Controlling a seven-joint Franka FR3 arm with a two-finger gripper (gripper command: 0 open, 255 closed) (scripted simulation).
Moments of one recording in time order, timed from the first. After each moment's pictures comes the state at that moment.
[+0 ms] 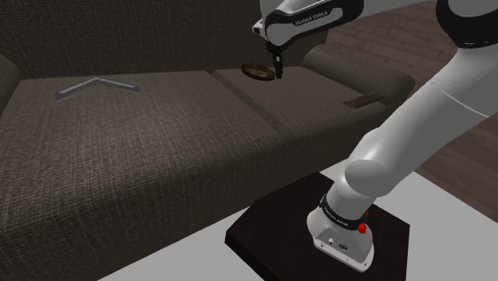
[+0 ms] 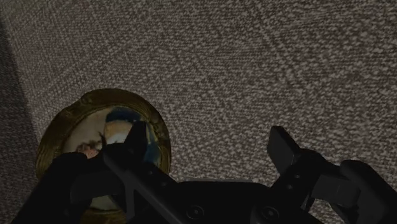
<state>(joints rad) -0.04 -0.25 -0.23 -2.19 -0.65 2.04 -0.71</state>
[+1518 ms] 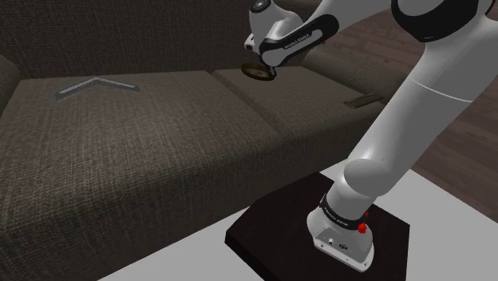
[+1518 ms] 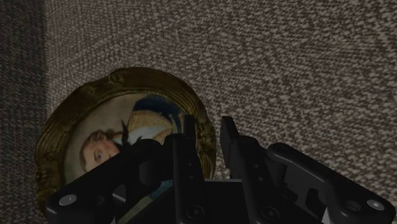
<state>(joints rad) -0.07 -0.07 -0.26 -2.16 -0.83 2.24 -0.76</state>
